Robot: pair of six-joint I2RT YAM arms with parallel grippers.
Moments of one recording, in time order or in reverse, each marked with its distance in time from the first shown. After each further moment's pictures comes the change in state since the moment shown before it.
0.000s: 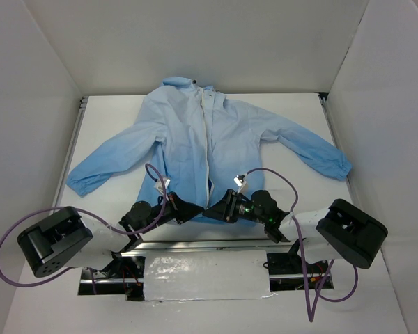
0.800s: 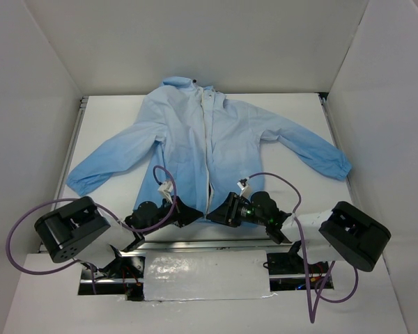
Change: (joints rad) left arm -0.001 0.162 -0.003 0.024 -0.012 0.045; right arm -0.013 -0.030 -0.021 -0.127 0.010 0.028
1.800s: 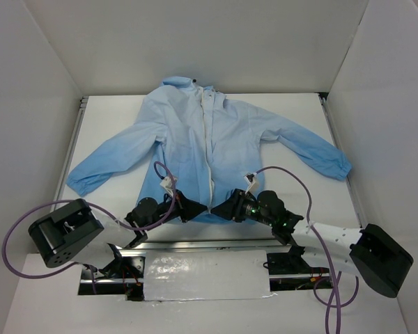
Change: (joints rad) left arm 0.000 -0.060 0.064 -0.019 0.022 0.081; right arm -0.003 -0.283 0.026 -0.252 0.109 -0.165
